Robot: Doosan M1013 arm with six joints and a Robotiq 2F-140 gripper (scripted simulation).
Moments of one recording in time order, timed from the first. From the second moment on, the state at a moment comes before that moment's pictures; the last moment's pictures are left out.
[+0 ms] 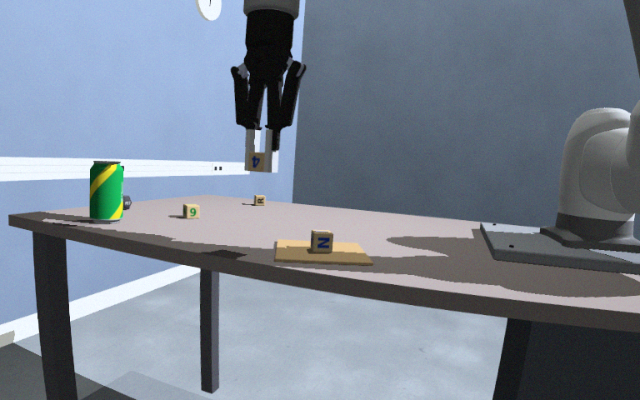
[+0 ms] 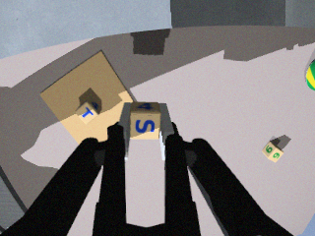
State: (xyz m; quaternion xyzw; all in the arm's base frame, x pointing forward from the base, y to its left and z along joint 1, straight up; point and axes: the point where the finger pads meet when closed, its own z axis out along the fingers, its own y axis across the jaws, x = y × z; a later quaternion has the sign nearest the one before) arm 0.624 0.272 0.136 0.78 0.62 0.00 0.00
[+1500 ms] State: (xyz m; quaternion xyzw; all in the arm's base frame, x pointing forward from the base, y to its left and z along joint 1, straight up) arm 0.501 0.298 0.116 0.53 0.85 0.00 0.00
